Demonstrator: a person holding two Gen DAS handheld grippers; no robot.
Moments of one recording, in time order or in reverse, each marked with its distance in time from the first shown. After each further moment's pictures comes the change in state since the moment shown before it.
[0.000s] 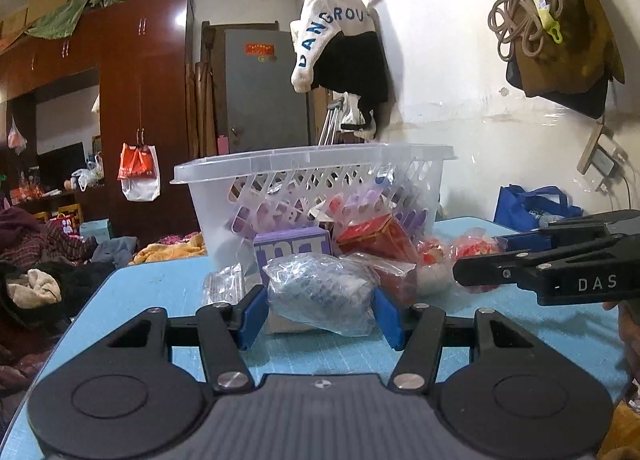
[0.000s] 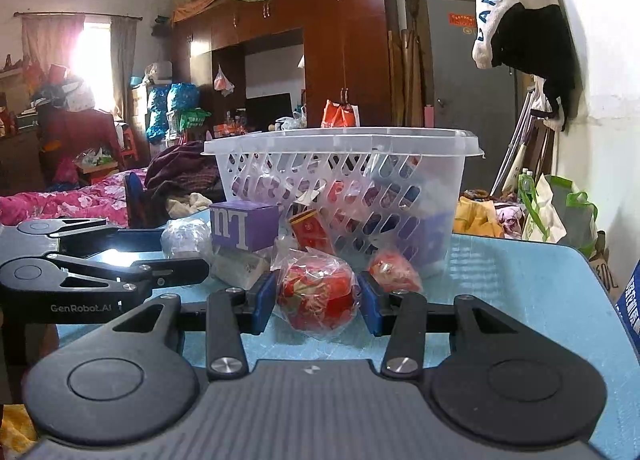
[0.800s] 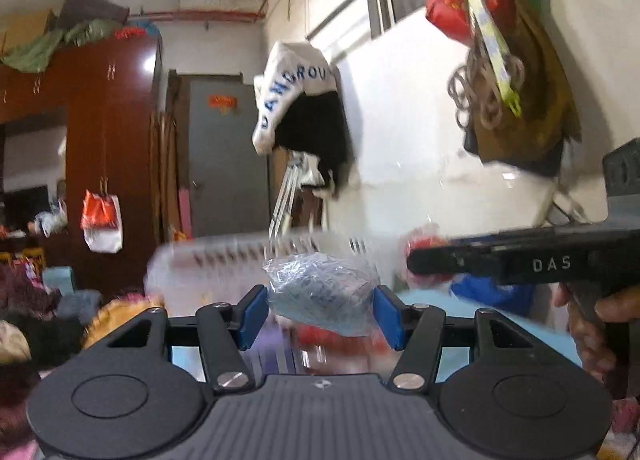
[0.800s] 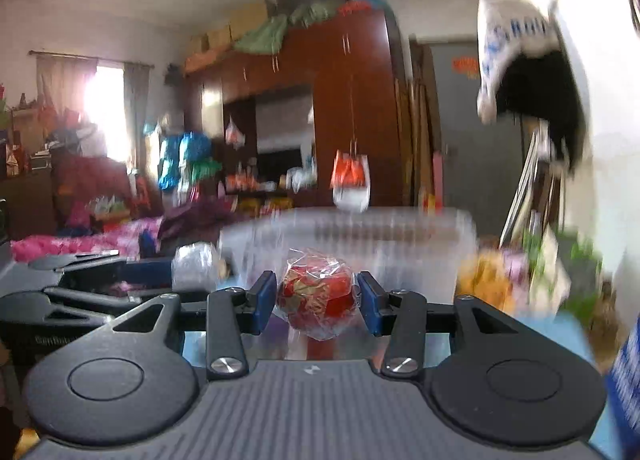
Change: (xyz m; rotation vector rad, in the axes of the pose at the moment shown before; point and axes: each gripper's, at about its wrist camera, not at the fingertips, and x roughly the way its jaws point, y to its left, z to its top) left arm -0.024 0.007 0.065 0.015 -0.161 -0.132; right arm -0.019 0.002 0.088 -0.054 -0.172 -0.005
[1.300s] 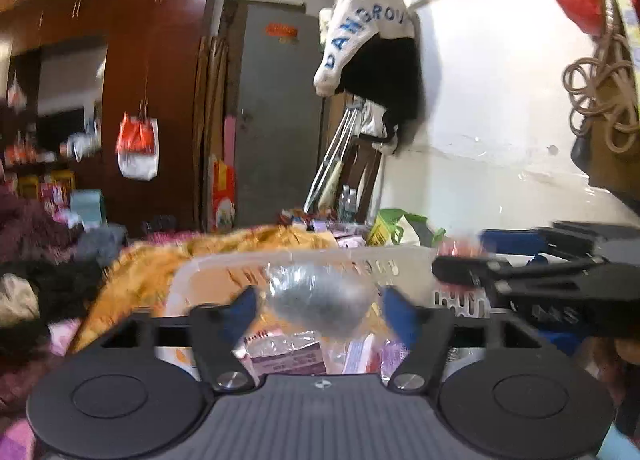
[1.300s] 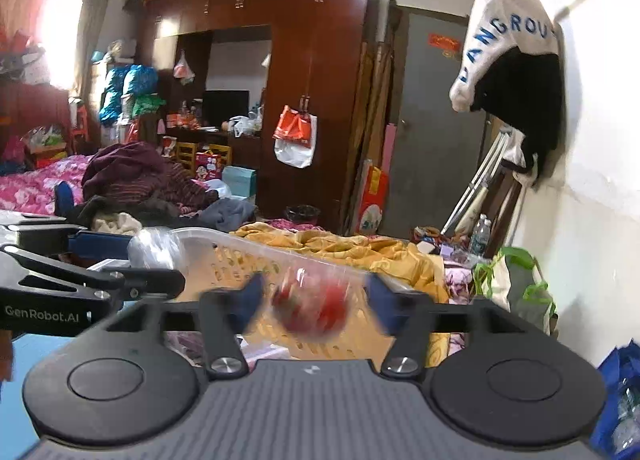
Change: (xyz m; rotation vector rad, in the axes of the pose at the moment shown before) left arm 0.138 0.066 0.054 -0.186 0.236 0.112; right arm 0.116 -0.040 0.044 -0.033 0.188 -0.168
